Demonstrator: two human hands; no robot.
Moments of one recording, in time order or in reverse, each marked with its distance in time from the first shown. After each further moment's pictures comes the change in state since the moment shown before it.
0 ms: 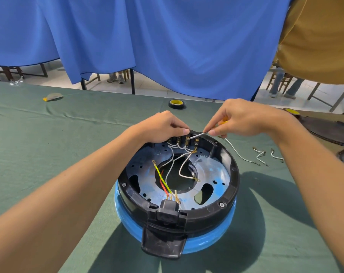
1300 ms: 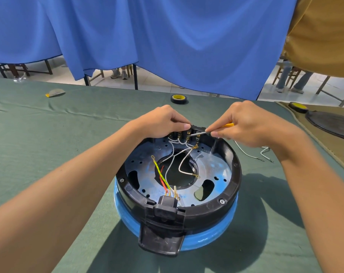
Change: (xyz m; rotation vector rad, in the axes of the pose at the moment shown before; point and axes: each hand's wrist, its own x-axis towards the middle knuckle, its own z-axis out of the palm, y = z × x) left_hand 0.002 -0.002 0.001 0.020 0.008 -0.015; right_hand -0.019 0.001 0.025 0.014 0.180 -0.017
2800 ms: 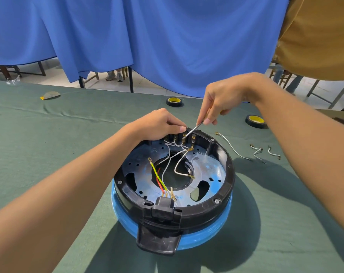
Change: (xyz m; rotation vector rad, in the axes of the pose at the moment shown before) left_hand 0.000 -0.002 -0.001 -0.025 0.002 -0.005; right_hand 0.080 -0.003 -0.047 -0.085 -0.493 0.025
